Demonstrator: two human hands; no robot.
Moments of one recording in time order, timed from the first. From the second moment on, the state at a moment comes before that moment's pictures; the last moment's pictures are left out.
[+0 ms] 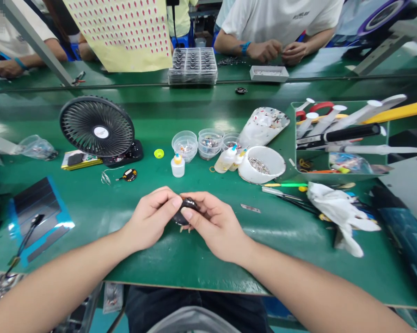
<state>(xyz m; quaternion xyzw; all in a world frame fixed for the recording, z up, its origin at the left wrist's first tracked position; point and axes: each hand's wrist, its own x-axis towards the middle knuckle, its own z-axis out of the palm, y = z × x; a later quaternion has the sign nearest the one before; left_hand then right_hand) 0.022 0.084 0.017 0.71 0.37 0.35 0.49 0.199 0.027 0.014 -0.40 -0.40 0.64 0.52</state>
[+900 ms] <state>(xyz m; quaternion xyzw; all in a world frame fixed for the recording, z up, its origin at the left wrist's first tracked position) 0.002 0.136 -0.001 0.89 0.42 0.18 0.06 0.239 0.037 0.008 -0.44 -0.86 0.11 0.22</state>
